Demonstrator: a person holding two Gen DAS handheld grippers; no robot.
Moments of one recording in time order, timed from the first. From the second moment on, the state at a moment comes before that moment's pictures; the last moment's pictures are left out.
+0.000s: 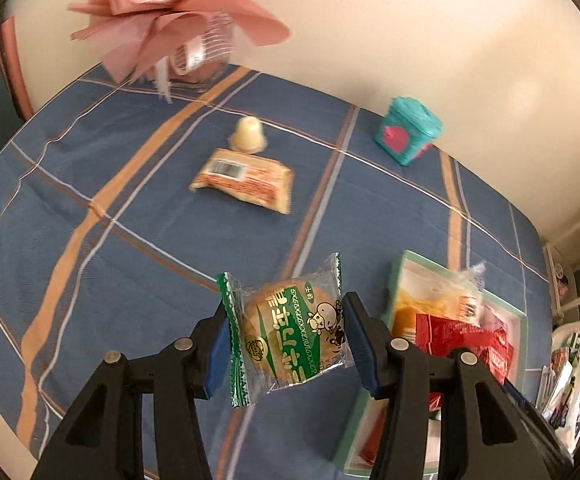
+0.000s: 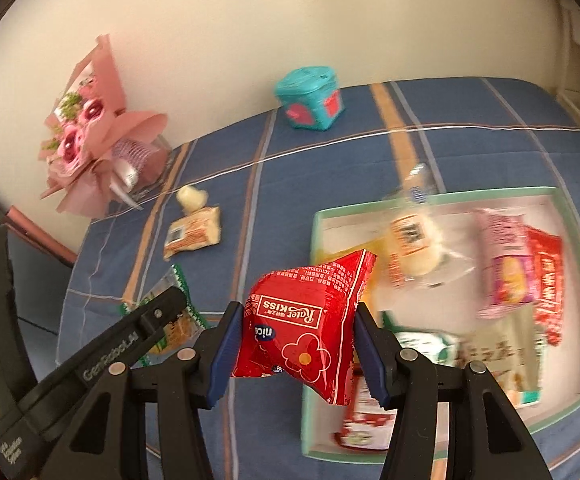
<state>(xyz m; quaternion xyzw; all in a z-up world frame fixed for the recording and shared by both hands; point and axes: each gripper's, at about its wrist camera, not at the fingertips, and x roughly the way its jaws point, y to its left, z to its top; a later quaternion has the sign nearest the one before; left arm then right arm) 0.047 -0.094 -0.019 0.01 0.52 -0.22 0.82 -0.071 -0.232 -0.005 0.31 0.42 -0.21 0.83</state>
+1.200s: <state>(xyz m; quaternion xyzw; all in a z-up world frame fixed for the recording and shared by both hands) -0.053 -0.226 -0.015 0.11 0.48 -0.36 0.79 -0.190 -0.382 -0.036 0.38 0.37 -0.36 0.77</state>
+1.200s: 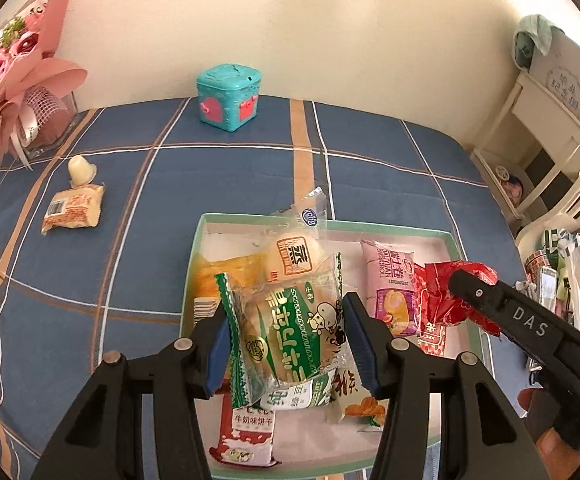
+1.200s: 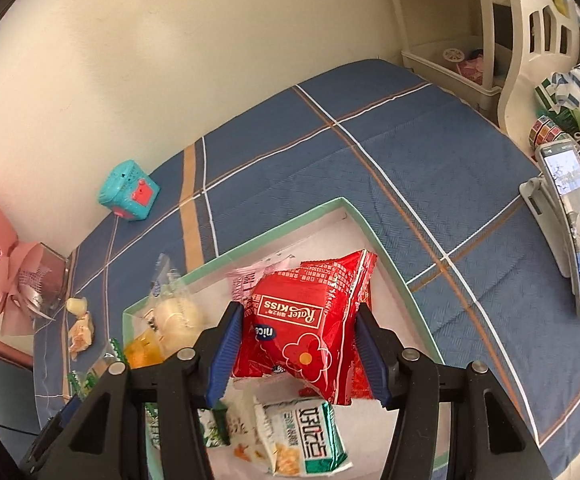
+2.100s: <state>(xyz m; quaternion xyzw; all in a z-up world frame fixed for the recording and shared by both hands) -0.041 -0.256 -0.046 0.12 0.50 -0.37 0.77 -0.164 -0.393 -0.066 0.35 0.36 -0.36 0.79</state>
